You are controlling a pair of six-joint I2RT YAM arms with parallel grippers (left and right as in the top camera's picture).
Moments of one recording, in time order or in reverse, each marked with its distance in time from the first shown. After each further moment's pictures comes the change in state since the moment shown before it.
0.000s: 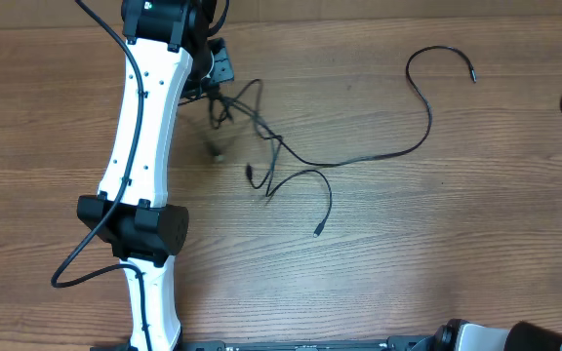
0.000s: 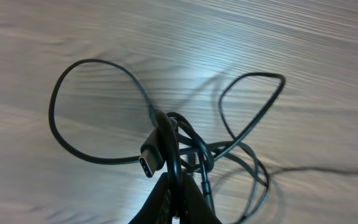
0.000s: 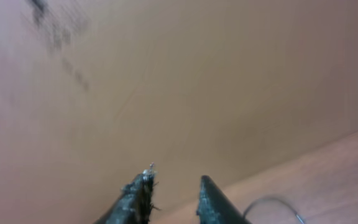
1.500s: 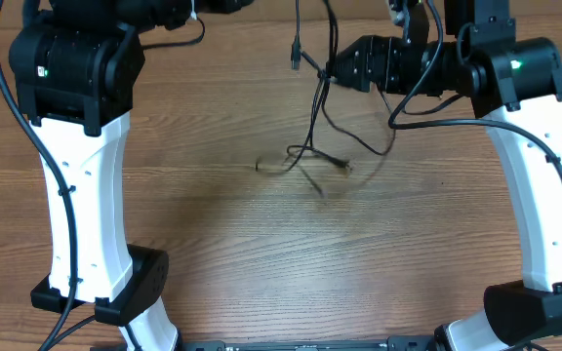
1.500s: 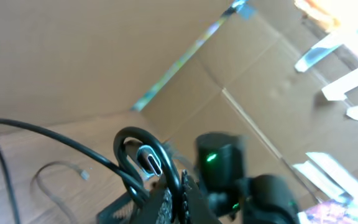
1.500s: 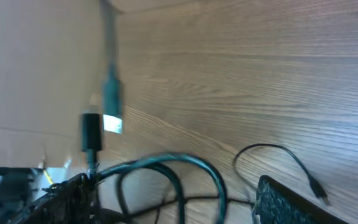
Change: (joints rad) left arm 0.001 -0.273 0.185 0.688 0.841 -0.180; right arm 0.528 0.222 -0.102 -0.349 -0.312 -0.200
